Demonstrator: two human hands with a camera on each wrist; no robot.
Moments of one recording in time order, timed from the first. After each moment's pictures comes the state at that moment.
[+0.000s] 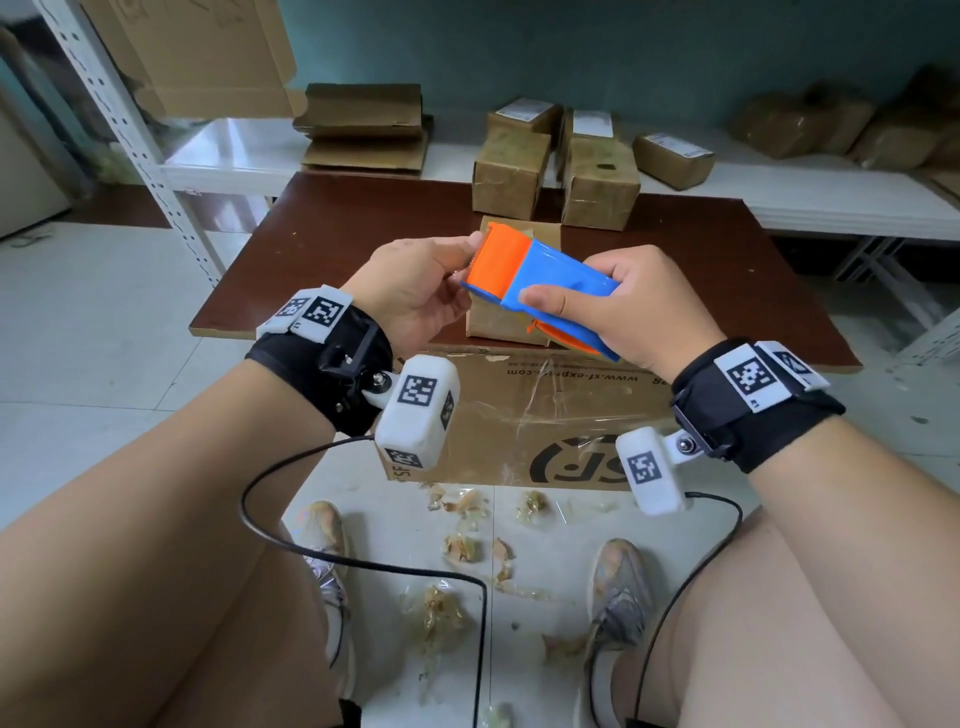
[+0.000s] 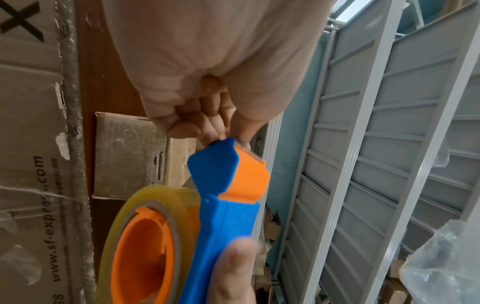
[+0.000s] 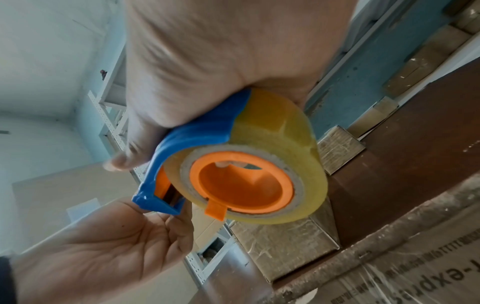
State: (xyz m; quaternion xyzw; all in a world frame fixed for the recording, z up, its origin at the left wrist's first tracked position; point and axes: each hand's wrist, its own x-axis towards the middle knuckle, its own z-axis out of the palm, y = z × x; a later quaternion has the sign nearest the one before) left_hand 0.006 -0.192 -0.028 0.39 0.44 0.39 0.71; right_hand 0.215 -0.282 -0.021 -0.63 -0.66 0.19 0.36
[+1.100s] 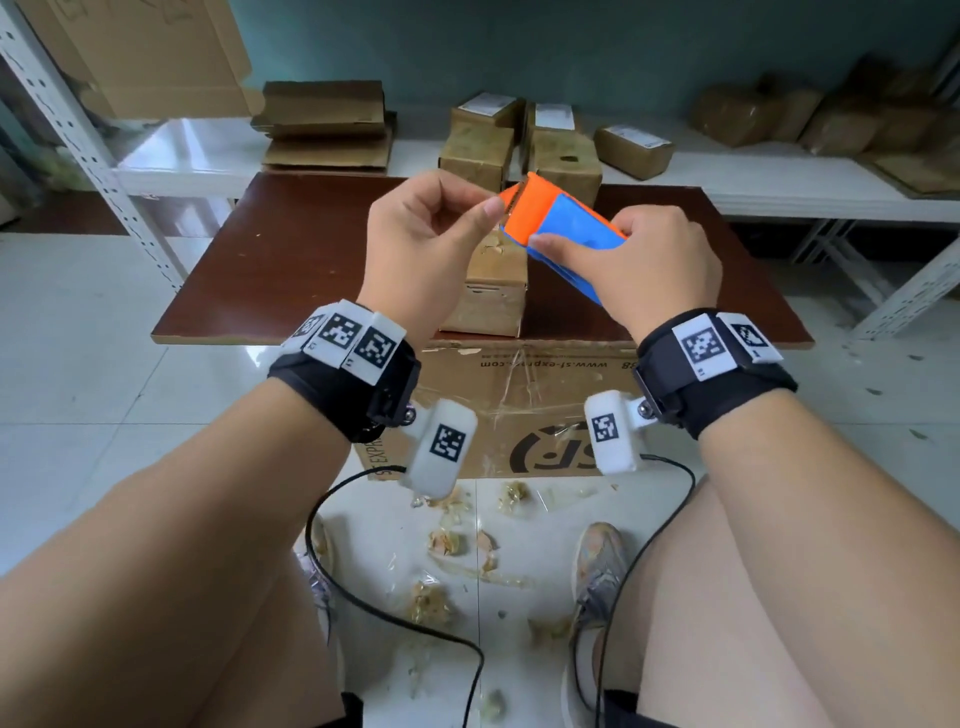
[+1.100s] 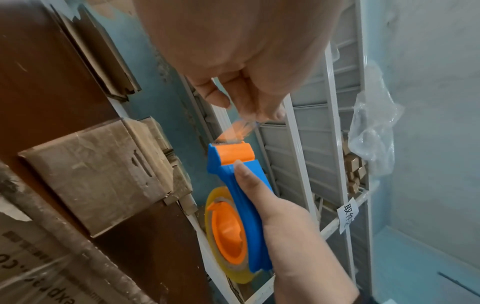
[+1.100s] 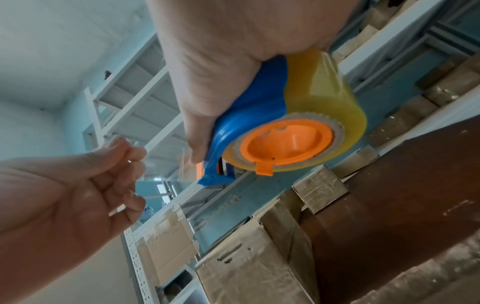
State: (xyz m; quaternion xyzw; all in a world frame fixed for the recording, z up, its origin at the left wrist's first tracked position) left_hand 0.032 -0.226 -0.018 0.65 0.33 0.57 0.38; right_hand 0.226 -0.281 -0.007 -0.81 -0.50 -0.05 0.30
